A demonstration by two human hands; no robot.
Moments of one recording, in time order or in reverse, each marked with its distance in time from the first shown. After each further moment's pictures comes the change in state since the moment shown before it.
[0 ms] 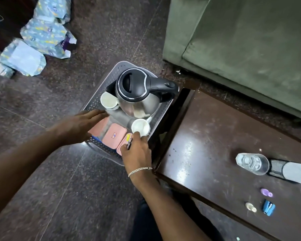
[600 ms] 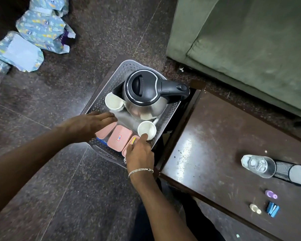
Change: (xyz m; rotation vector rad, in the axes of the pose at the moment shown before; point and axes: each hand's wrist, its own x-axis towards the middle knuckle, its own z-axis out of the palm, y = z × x) left_hand 0.024 -0.017 0.009 0.062 -0.051 0.165; right_hand 0.019 -0.005 0.028 -0.122 0.024 0.154
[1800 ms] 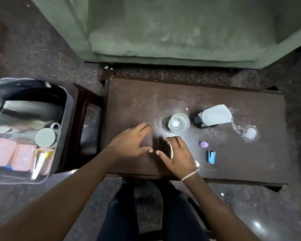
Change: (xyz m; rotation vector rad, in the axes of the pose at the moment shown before) left_hand 0.251 0.389 -0.017 -0.301 0.060 0.213; right_hand -0.014 0.421 -0.163 0.086 0.333 -0.204
